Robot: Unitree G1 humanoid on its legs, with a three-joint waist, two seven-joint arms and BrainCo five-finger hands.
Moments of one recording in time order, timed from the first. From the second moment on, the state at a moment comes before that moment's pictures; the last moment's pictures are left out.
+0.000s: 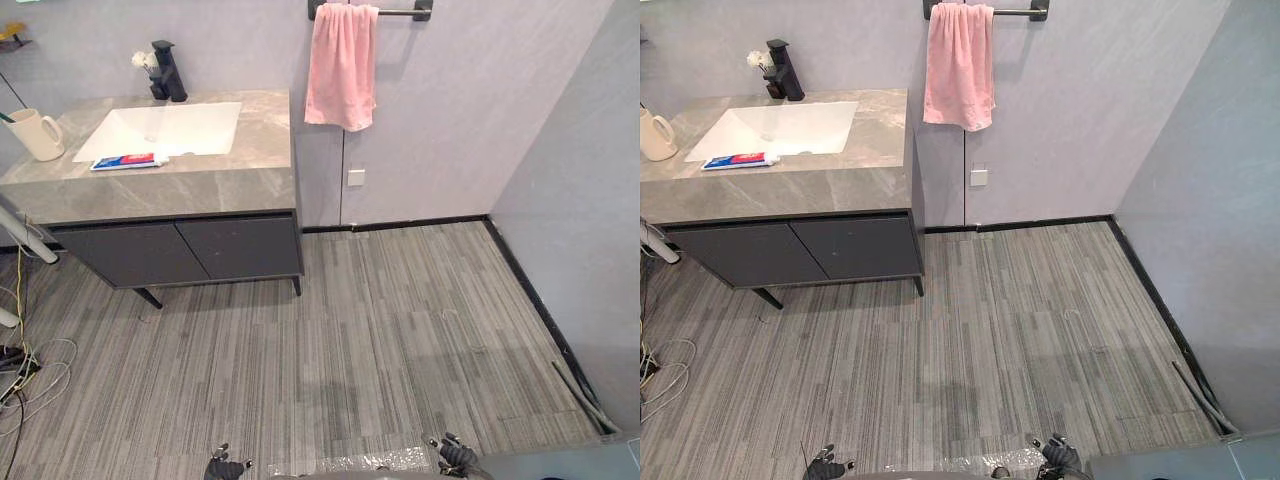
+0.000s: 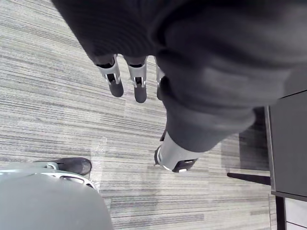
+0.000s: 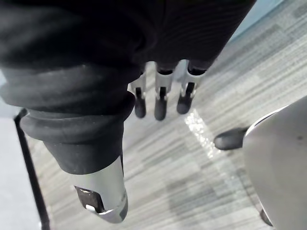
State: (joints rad) left arm 0.16 0.07 0.16 1.06 -0.05 -0.12 0.10; right arm 0.10 -0.02 -0.24 1.05 0.19 -0.09 -0.11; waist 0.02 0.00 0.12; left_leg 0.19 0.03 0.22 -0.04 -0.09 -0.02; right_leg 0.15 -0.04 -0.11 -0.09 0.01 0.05
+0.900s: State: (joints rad) left arm 0.14 0.10 0.13 1.08 -0.05 -0.12 0.09; right arm 0.09 -0.02 -0.24 1.05 0.20 -0.09 -0.10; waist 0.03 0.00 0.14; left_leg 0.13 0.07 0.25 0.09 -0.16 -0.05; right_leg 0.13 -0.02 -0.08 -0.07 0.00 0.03
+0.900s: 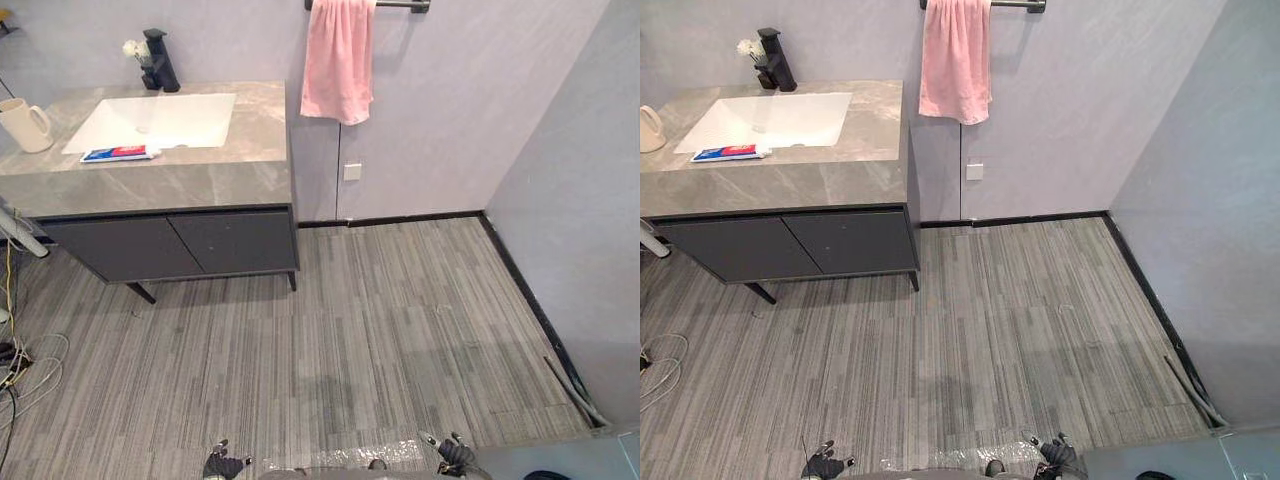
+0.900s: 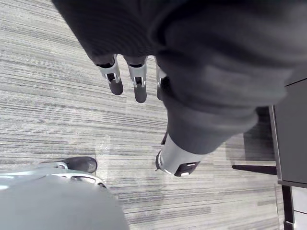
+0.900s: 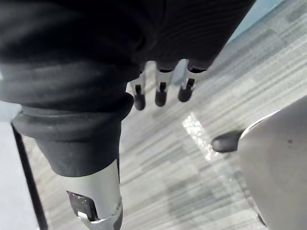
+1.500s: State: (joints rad) left arm 0.14 0.06 0.21 0.98 -0.08 -0.12 0.09; right arm 0.11 -0.04 -0.14 0.97 0.20 -0.08 -0.11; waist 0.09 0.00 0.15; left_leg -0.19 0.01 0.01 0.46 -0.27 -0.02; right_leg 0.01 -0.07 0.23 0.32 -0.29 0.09
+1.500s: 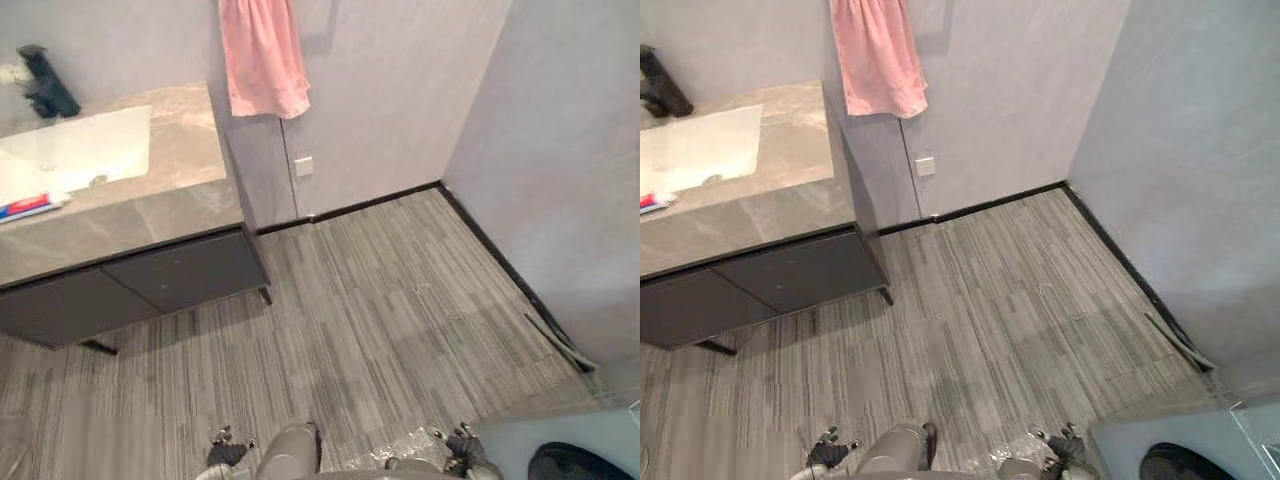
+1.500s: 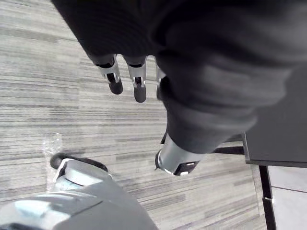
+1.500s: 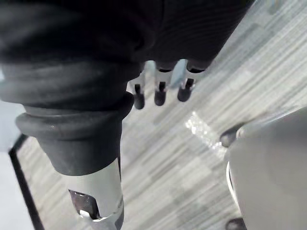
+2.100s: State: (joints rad) left arm 0.06 -0.03 0.17 1.03 -0.09 -0.11 0.09; right arm 0.04 -0.03 -0.13 0.97 0.16 -0.08 -0.09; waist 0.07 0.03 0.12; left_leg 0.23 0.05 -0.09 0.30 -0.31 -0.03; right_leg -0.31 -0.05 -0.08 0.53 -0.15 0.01
